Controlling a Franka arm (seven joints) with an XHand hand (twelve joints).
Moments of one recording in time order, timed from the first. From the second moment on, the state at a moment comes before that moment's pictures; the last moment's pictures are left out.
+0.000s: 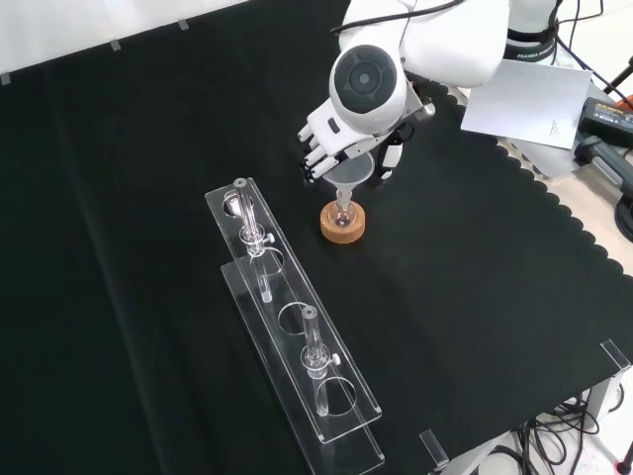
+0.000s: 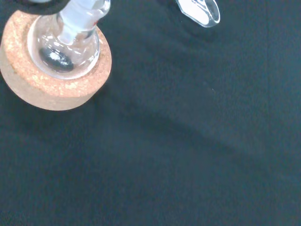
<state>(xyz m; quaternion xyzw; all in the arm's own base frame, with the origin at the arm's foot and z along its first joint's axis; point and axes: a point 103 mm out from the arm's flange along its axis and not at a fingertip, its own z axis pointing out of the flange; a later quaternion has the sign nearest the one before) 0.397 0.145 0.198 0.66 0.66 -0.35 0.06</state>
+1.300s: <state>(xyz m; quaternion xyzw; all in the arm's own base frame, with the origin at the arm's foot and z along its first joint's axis) 0.386 0.140 0.222 0.66 0.69 -0.30 0.04</state>
